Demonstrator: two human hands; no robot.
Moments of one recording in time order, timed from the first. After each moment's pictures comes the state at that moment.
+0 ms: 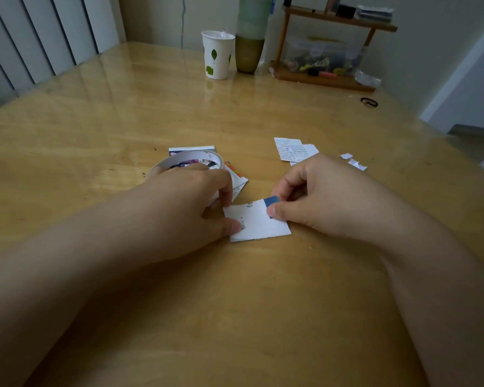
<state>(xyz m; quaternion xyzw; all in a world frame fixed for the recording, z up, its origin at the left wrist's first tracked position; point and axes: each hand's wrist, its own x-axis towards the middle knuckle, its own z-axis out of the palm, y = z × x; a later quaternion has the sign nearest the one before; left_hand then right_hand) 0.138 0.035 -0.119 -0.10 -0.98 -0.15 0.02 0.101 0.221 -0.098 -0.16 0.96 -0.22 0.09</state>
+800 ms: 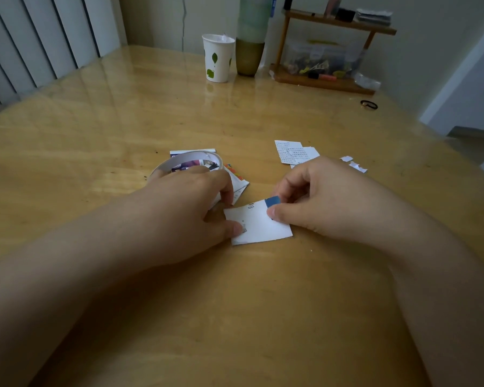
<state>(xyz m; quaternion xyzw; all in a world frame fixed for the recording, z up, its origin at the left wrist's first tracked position) 0.140 0.036 -0.119 -0.09 -0.98 -0.15 0.02 0.104 0.220 -0.096 -0.16 0.95 -0.24 0.09</state>
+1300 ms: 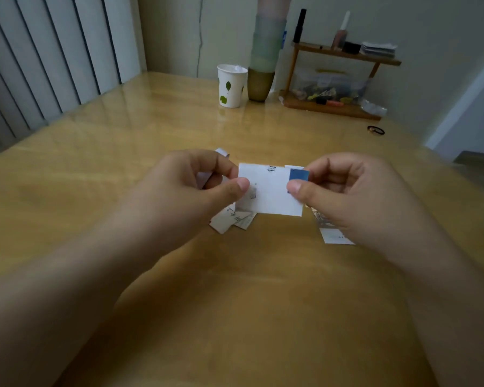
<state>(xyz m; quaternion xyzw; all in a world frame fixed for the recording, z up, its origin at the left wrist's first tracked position) 0.137 0.027 -0.103 0.00 -0.82 -0.55 0.13 0.106 0.218 -0.083 -0.18 0.83 -0.53 -0.02</state>
